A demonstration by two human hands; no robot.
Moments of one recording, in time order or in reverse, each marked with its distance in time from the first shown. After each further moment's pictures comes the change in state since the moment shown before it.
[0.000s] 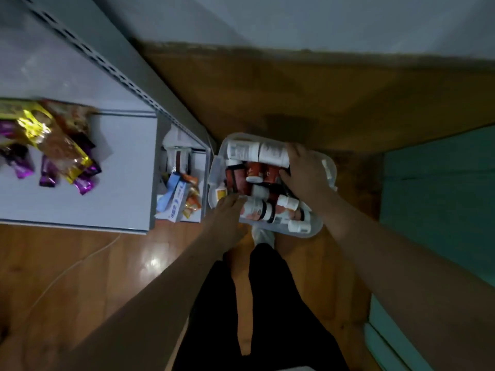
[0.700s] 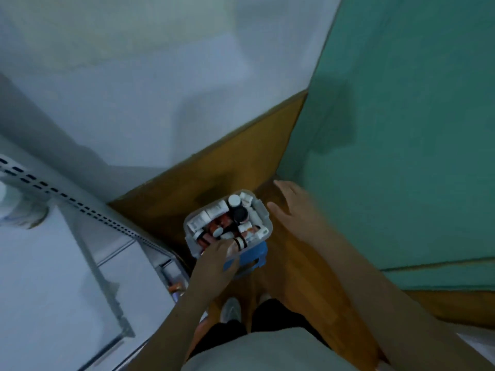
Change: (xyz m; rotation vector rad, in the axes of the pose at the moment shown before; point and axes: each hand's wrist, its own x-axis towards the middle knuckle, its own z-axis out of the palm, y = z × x) left_hand -0.146 0.006 -0.114 0.096 -0.015 0.642; right_hand -0.294 -0.138 -0.157 0.362 0.528 0.523
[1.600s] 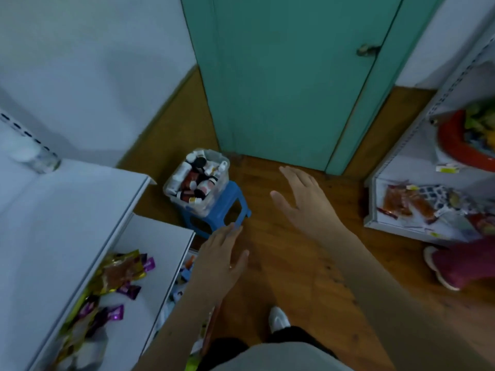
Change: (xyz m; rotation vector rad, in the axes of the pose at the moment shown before) left_hand -0.355 -0.043 0.001 0.329 -0.128 0.594; right_hand -0.457 -0.167 0.101 0.064 0.448 0.444
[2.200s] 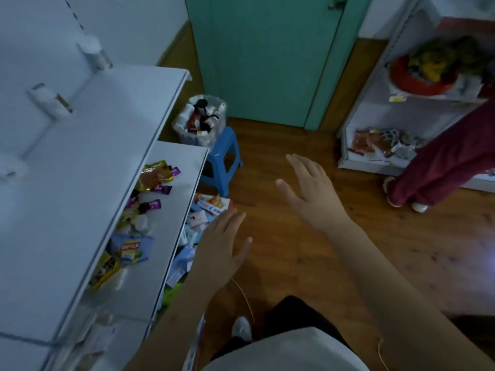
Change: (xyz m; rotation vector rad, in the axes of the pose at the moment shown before) left_hand -0.372 -0.053 -0.003 -0.001 0.006 0.168; right_hand -0.367 -0.166 0.071 -0.075 0.084 0.115
